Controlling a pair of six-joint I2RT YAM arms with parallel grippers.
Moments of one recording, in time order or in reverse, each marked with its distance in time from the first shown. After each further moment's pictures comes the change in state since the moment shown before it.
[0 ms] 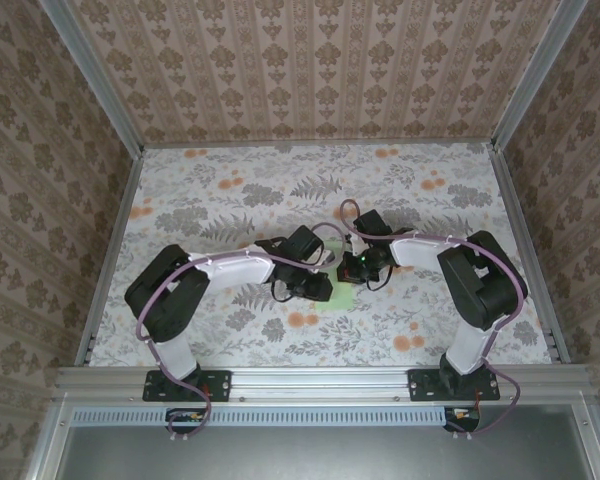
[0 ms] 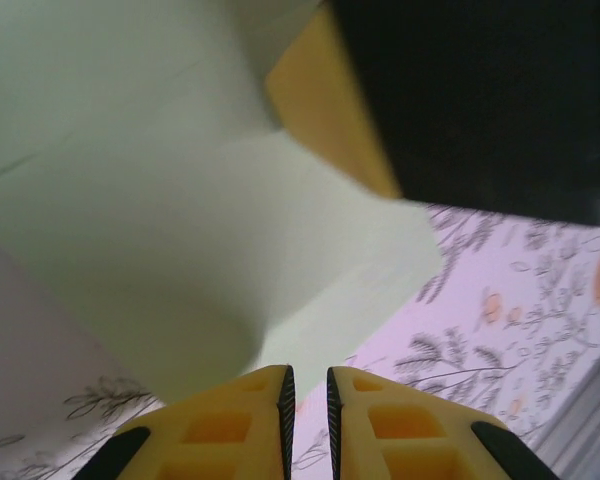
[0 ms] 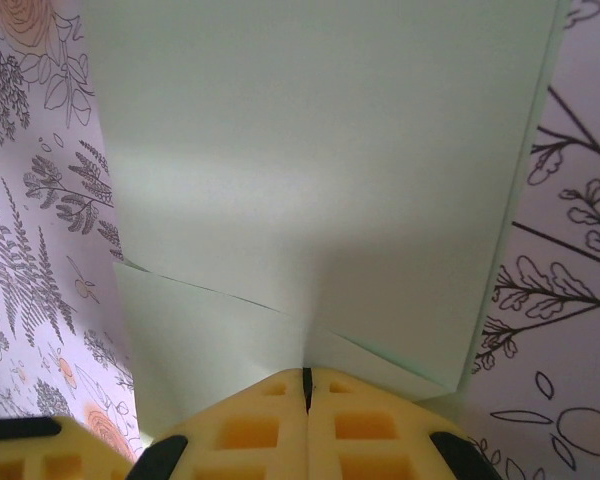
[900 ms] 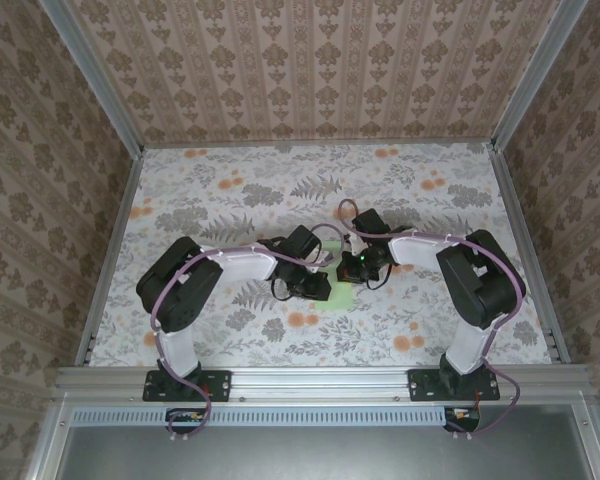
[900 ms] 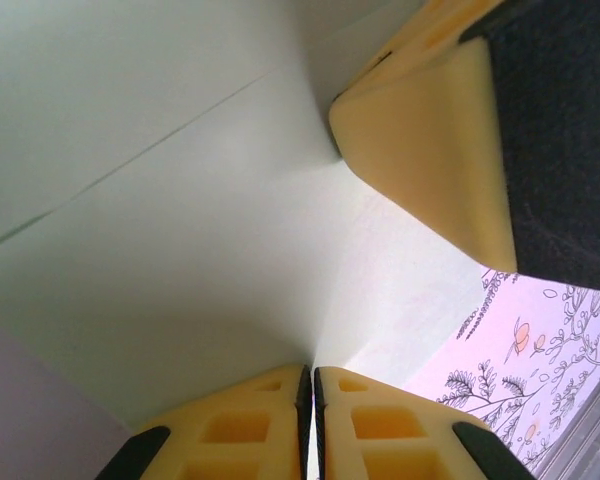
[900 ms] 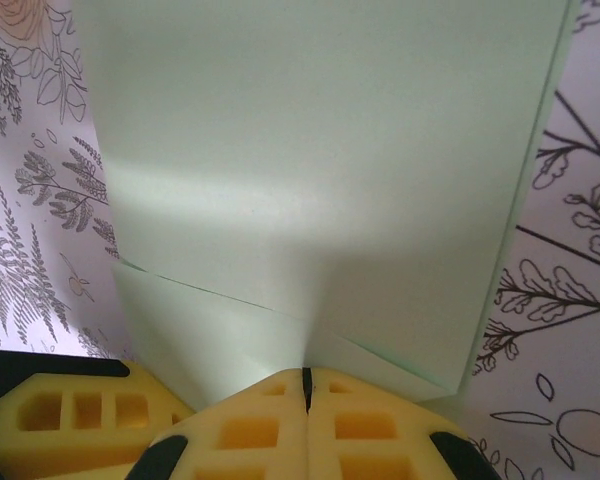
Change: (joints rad) left arm 0.042 0.085 -0.014 0.062 0.069 0.004; right arm 0.000 0.012 0.027 -0.041 0.010 -0.020
